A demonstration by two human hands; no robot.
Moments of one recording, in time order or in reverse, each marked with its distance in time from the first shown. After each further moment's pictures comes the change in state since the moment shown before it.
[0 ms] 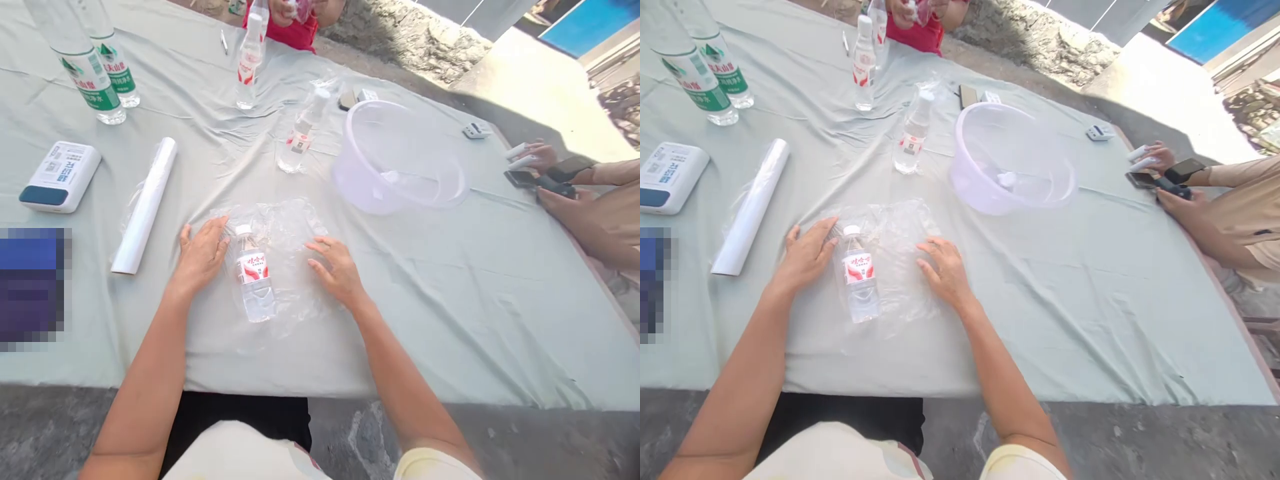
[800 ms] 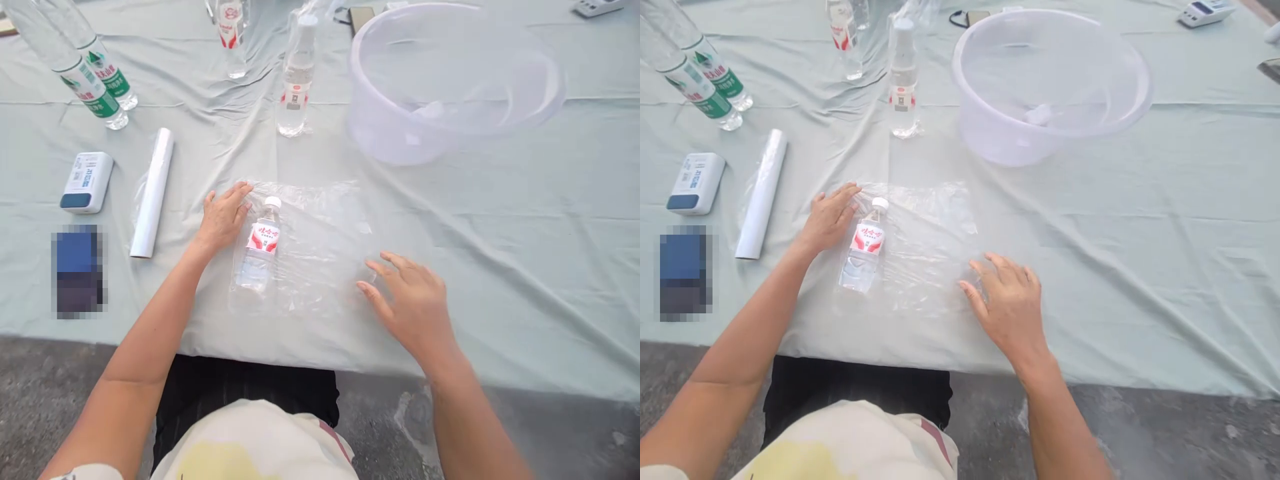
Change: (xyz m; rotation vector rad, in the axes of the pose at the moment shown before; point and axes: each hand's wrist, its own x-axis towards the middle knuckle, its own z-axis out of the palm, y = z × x) left_hand 0.033 0.040 0.004 0.128 0.012 0.145; right_hand -0.112 -0.002 -0.044 -0.291 0.044 0.128
